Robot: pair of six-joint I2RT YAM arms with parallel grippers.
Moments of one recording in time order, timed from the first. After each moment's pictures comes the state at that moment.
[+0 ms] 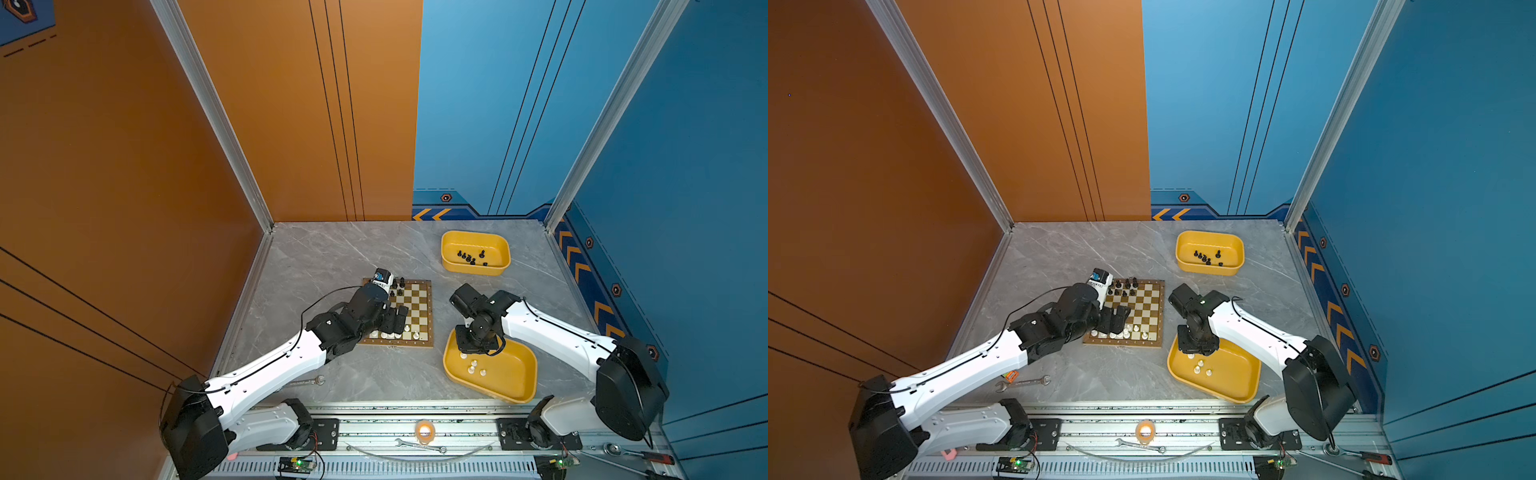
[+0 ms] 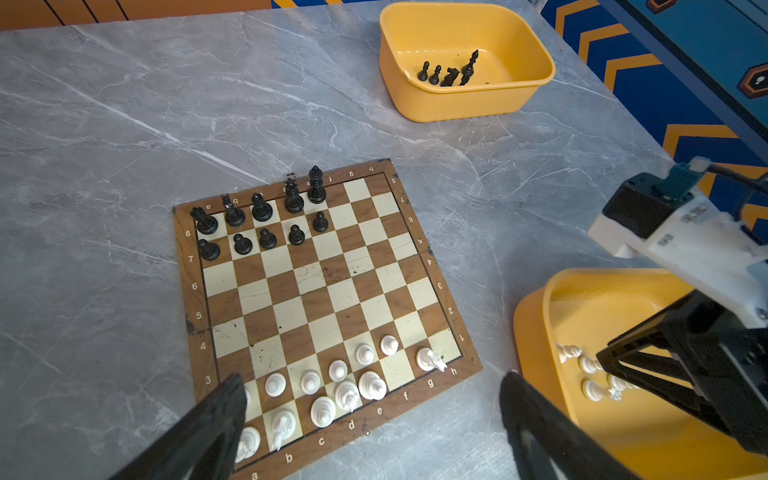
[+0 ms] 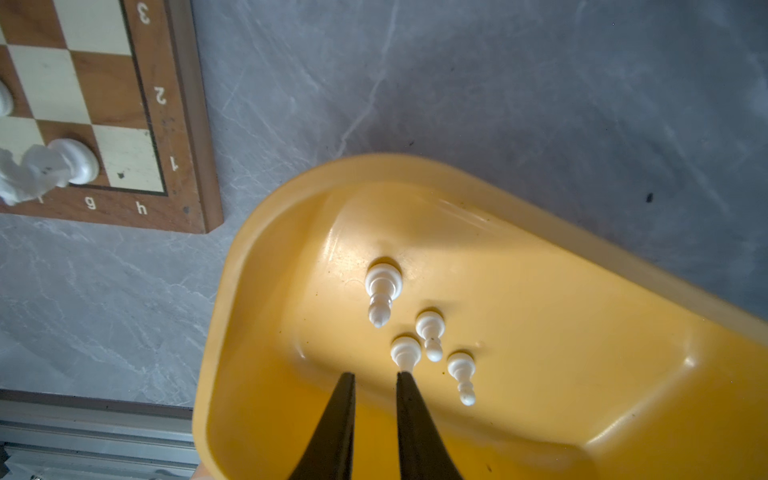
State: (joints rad) left arm -0.79 1.16 0.87 -0.37 -0.19 -0.39; right arm 0.66 1.44 0.99 -1.02 -0.04 0.64
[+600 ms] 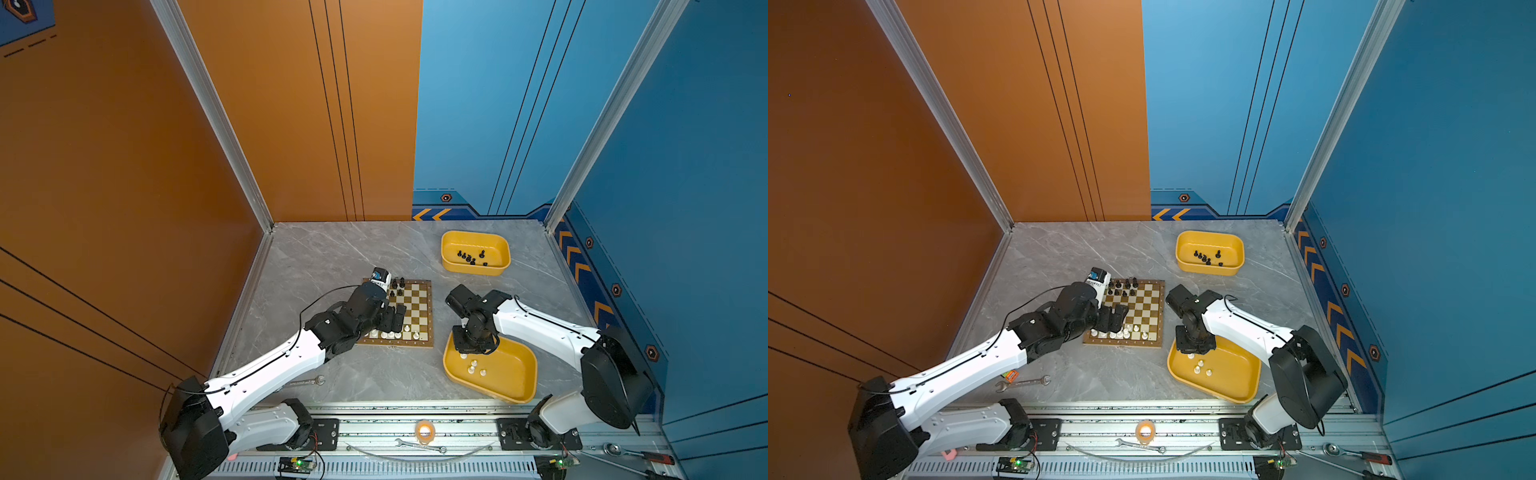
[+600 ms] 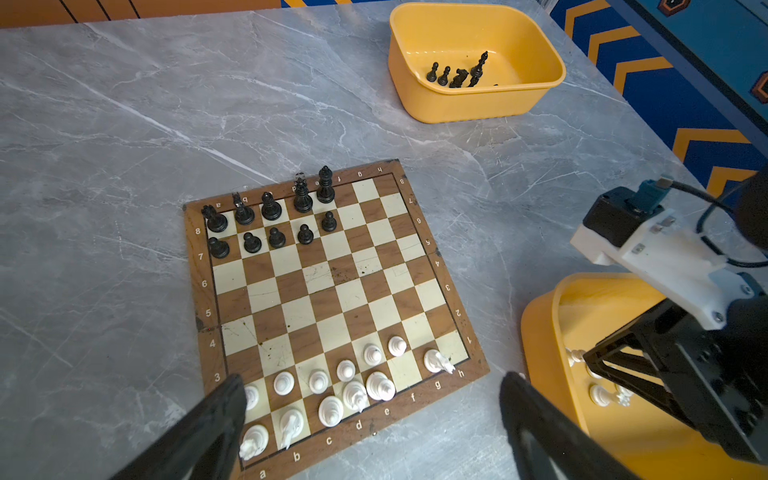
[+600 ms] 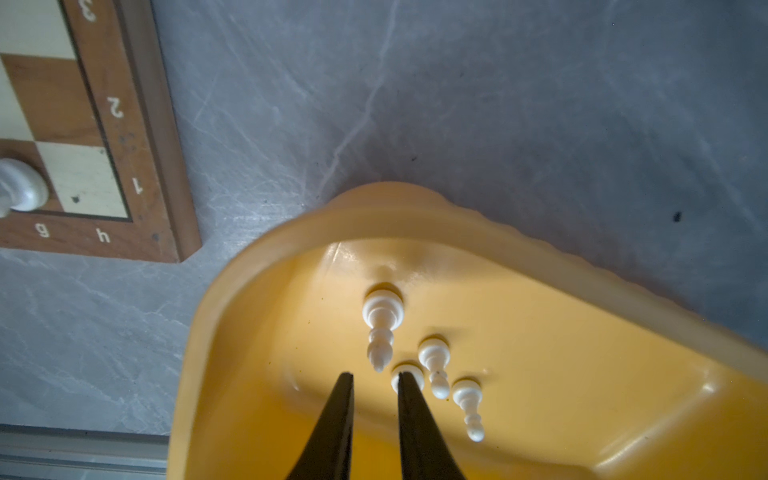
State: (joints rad) left arm -0.77 1.16 0.87 -0.38 -0.19 -0.39; right arm 0.66 1.52 0.99 -0.98 -0.03 0.64
